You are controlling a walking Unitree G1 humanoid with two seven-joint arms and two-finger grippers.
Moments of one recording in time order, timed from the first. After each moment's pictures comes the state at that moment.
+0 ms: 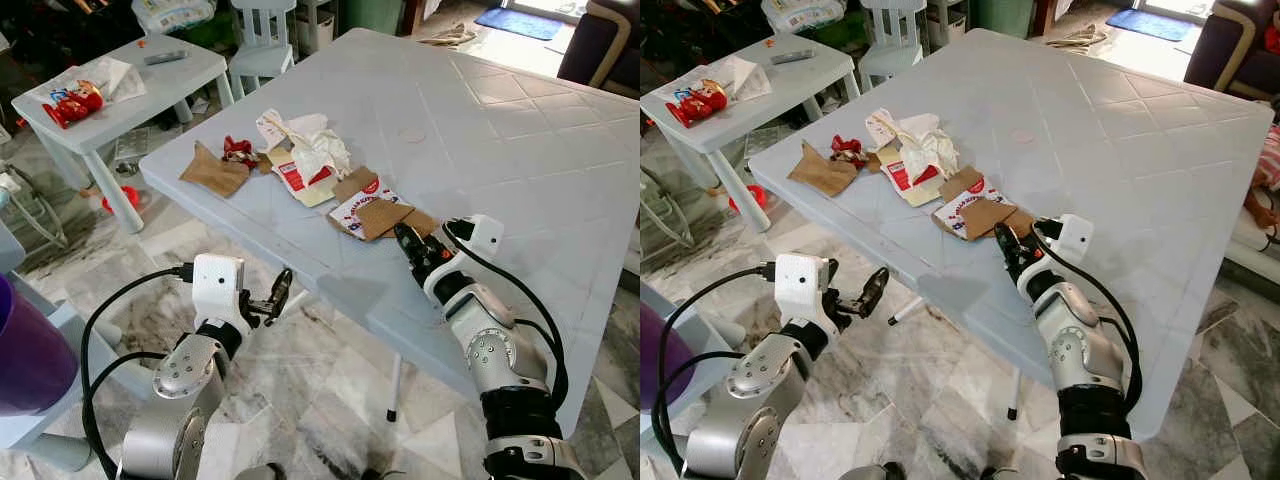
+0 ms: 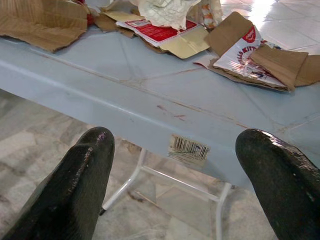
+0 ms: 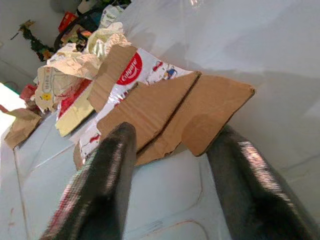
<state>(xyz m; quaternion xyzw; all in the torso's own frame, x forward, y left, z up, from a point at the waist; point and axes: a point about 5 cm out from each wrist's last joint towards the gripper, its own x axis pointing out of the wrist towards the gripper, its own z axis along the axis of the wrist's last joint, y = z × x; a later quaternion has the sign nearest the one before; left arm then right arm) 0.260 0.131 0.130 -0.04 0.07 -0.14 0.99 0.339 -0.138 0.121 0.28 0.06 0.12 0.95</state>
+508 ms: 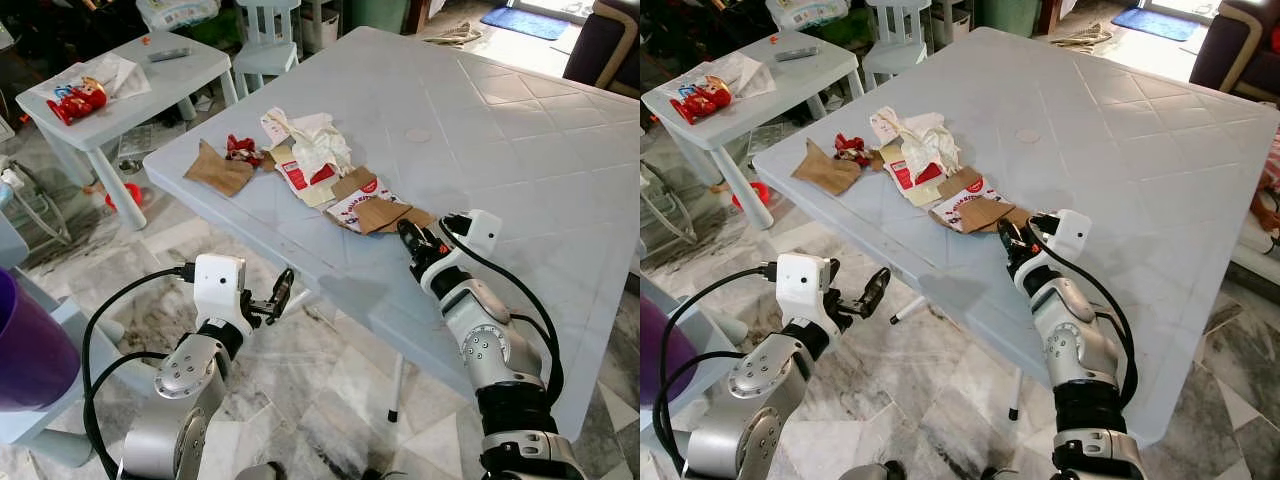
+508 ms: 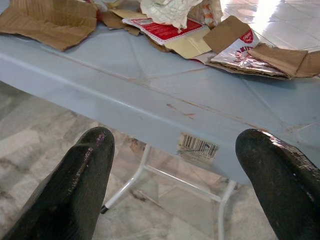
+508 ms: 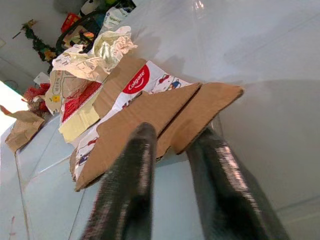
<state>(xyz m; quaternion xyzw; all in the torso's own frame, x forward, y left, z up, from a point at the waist) 0.260 0.131 0.130 -0.04 0.07 -0.14 0.99 0.342 -0.140 0.126 0.27 0.04 0.11 0.96</state>
